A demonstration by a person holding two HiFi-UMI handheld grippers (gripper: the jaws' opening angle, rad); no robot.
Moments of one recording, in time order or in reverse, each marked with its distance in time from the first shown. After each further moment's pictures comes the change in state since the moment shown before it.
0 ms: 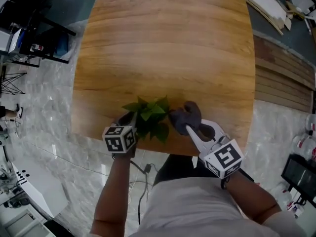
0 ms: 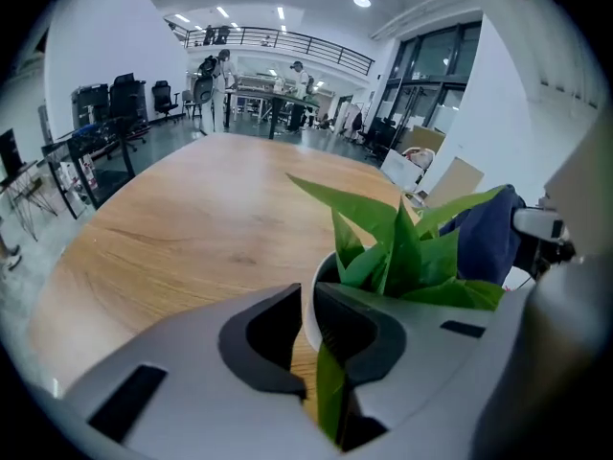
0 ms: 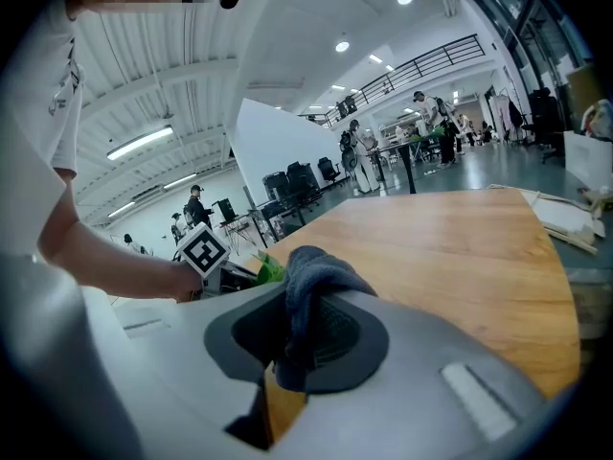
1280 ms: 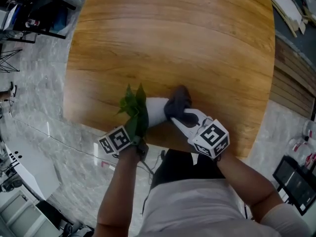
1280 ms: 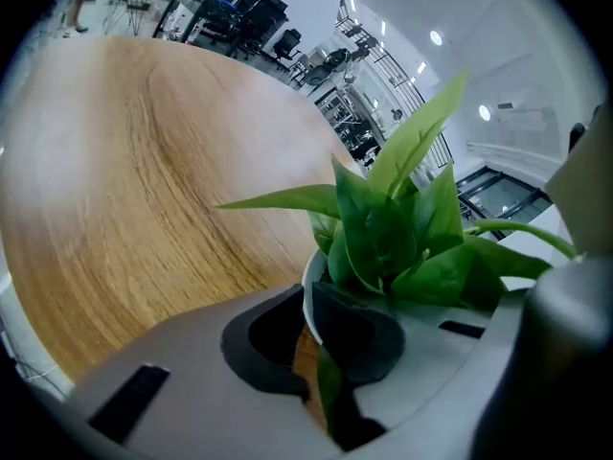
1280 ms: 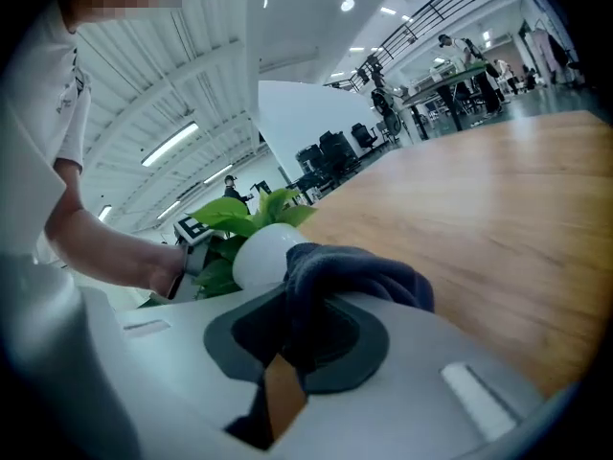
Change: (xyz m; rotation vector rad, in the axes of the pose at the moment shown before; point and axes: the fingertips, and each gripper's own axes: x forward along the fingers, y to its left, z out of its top) left arm 0.025 0.010 -0.080 -0.746 -0.061 -0.228; right arm 0.122 0.024 -0.093 0.050 0.151 0.306
